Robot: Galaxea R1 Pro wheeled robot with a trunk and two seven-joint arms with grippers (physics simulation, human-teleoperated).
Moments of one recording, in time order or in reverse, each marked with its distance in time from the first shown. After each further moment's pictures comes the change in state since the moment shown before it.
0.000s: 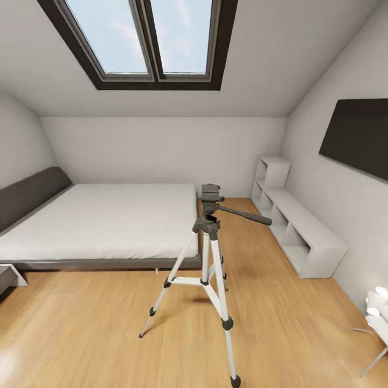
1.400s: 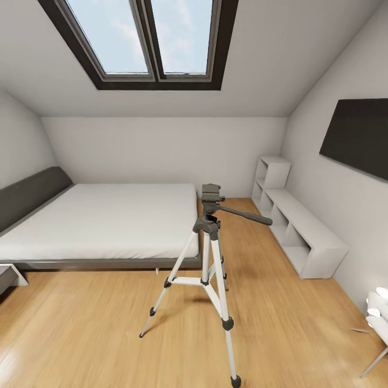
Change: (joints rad) left arm 0.000 -0.001 0.000 -0.001 -0.003 0.000 -0.001; right arm 0.000 -0.007 0.004 -0.011 0.022 0.007 -0.041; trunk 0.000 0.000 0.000
